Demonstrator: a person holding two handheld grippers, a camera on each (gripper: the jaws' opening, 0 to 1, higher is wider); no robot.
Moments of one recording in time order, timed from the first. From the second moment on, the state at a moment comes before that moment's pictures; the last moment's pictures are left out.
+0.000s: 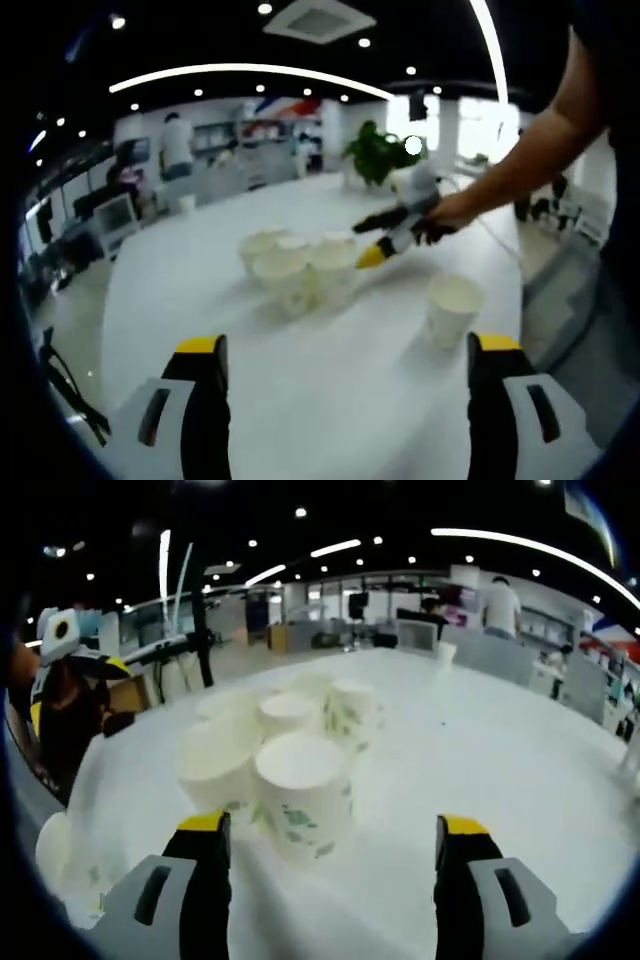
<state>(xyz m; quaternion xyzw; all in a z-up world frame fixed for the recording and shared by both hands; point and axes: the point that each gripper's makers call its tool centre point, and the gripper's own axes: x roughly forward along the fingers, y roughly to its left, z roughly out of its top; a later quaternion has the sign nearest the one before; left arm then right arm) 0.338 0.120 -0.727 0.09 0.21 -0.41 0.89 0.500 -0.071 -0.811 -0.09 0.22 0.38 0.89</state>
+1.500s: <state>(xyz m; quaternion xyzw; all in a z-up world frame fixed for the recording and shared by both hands) 0.339 0.125 -0.734 0.07 0.22 -0.40 0.89 0.505 -0.052 -0.808 -0.08 0.23 0.39 0.89</state>
